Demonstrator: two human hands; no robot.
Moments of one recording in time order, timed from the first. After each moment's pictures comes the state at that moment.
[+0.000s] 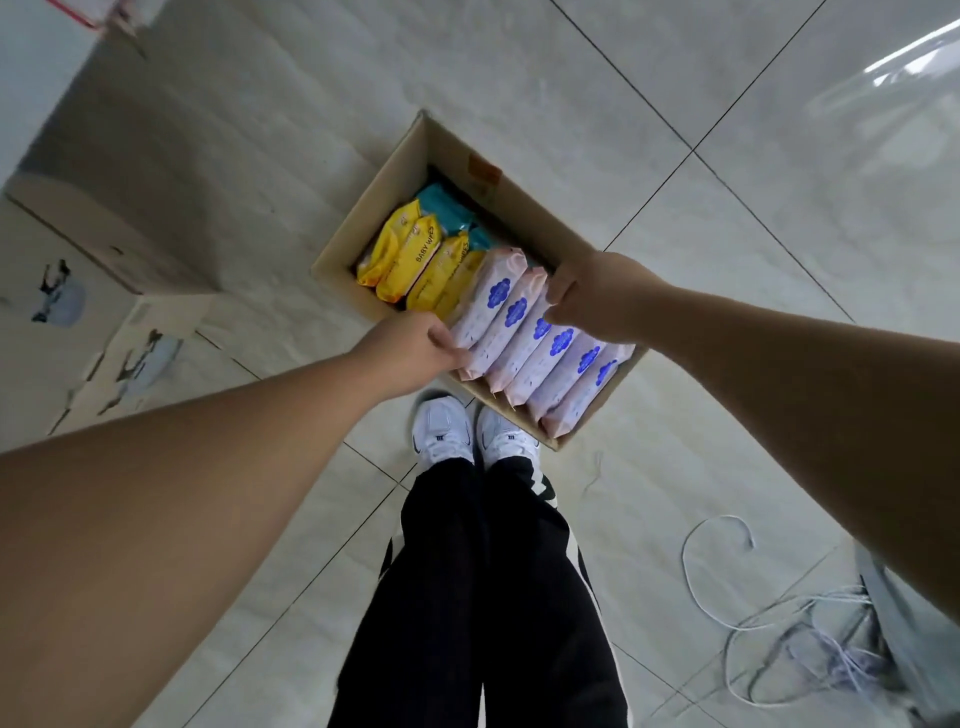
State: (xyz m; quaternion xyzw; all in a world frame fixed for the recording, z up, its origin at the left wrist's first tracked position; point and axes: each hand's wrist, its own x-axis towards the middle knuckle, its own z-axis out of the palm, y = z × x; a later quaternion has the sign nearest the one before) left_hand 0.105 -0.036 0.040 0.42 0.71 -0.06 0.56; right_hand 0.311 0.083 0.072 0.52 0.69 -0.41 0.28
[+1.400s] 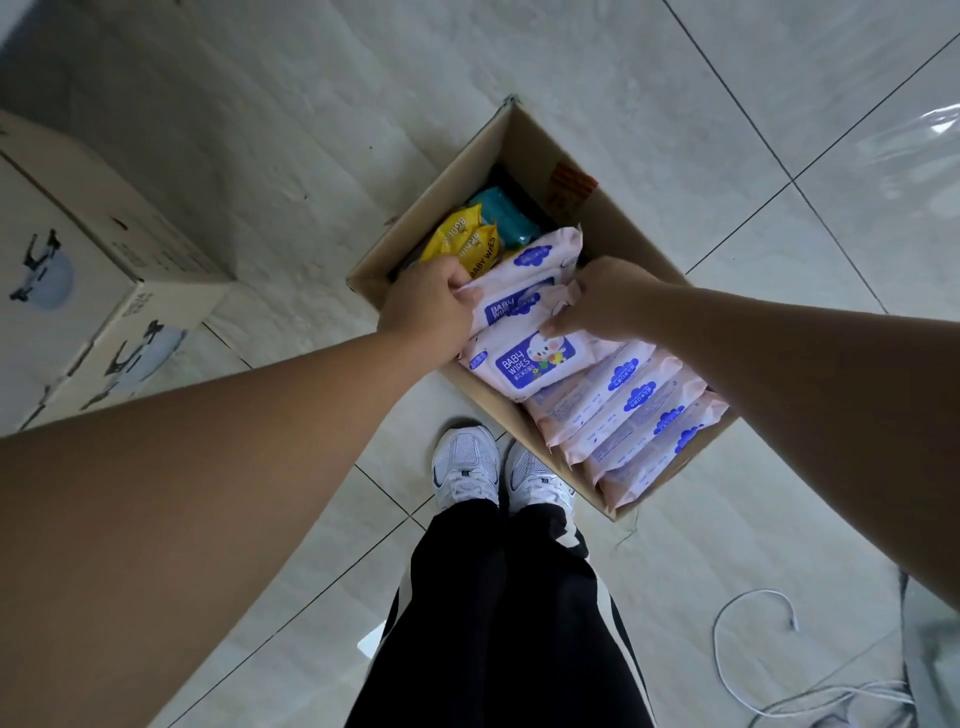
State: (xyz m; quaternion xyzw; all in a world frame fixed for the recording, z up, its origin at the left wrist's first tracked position) left_hand 0.064 -0.002 -0.043 0.39 0.80 0.08 0.45; right_hand 0.238 0.104 -0.039 0.54 0.63 -0.45 0.34
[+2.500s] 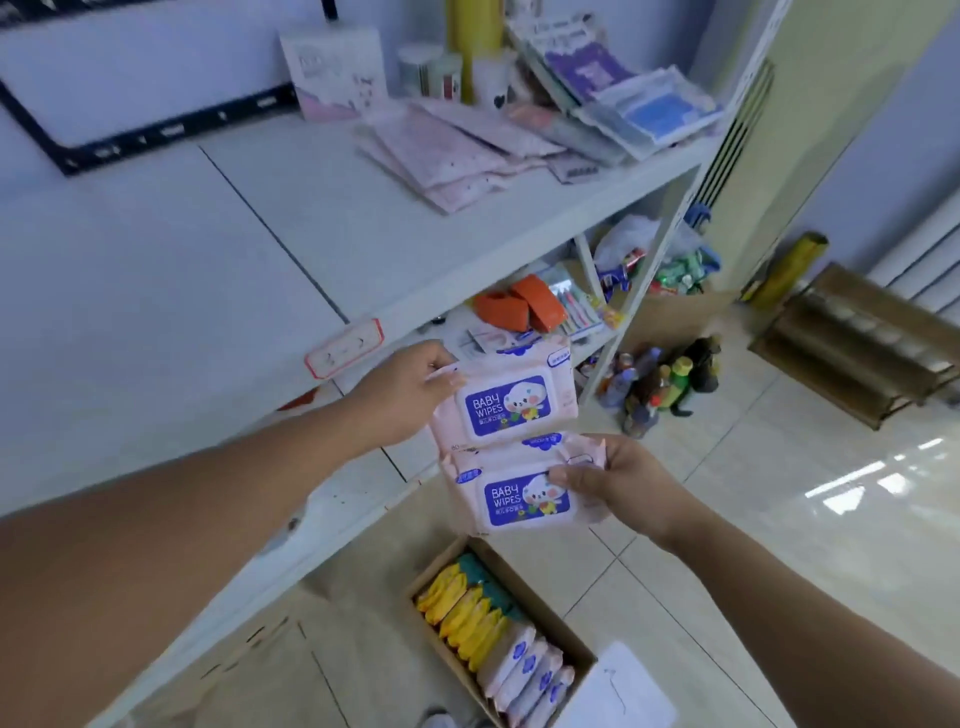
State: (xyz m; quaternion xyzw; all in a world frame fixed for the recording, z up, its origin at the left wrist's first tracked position) left_hand 0.023 0.110 0.644 0.52 0.75 0.27 0.31; right_hand 0.295 0.159 0.606 0.43 0.61 -0.66 -0.09
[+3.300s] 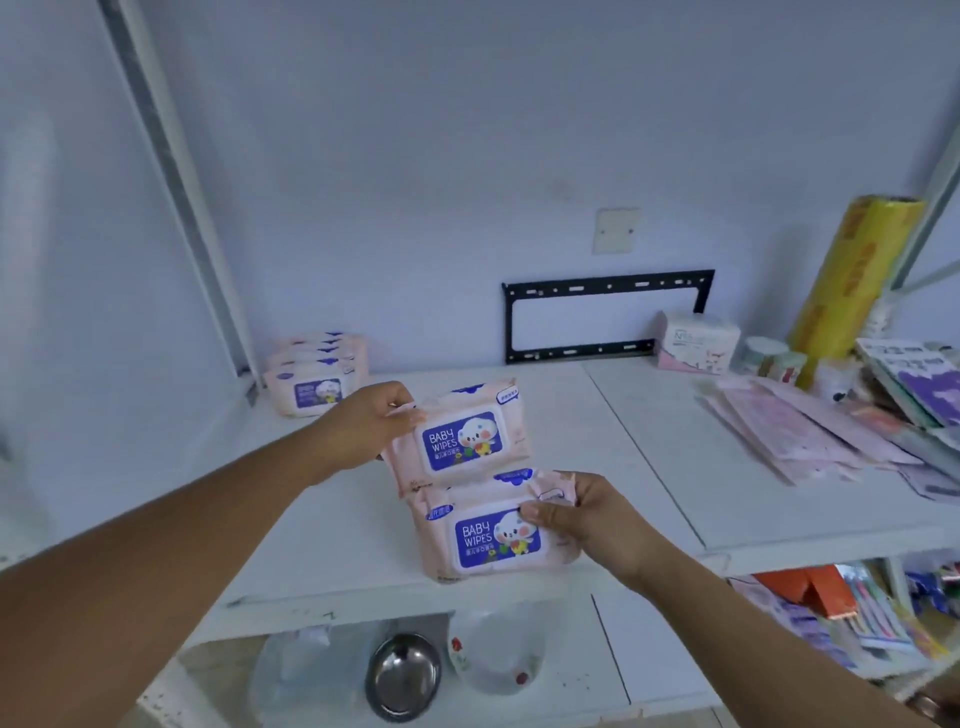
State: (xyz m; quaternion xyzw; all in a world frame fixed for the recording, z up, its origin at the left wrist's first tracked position) left_hand -0.259 -0.188 0.839 0.30 0.84 0.42 0.17; right_hand -0.049 0.023 0.774 0.13 0.73 -0.67 -0.03
